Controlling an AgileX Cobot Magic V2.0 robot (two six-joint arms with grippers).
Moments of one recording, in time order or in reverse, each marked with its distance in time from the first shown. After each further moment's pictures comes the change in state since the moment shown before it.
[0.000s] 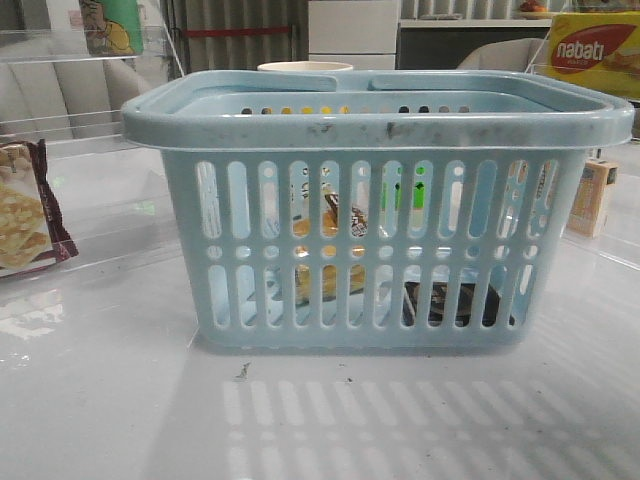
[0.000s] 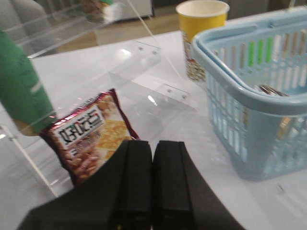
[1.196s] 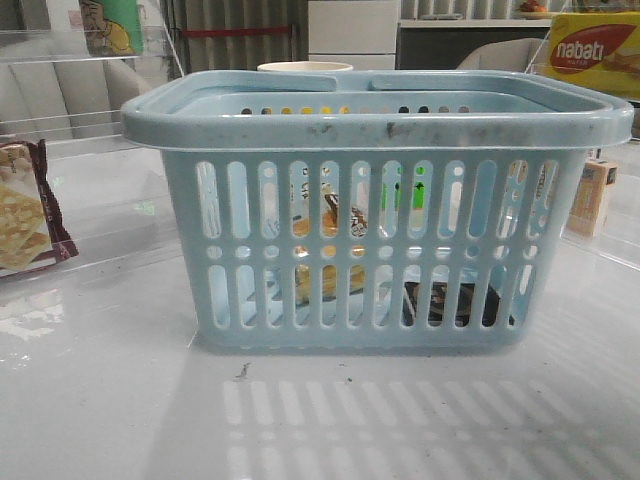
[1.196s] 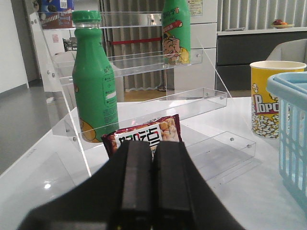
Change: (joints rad) left arm 0.206 -0.307 0.448 -0.051 -0.455 0.002; right arm 0.000 0.000 0.000 0.000 0.007 0.000
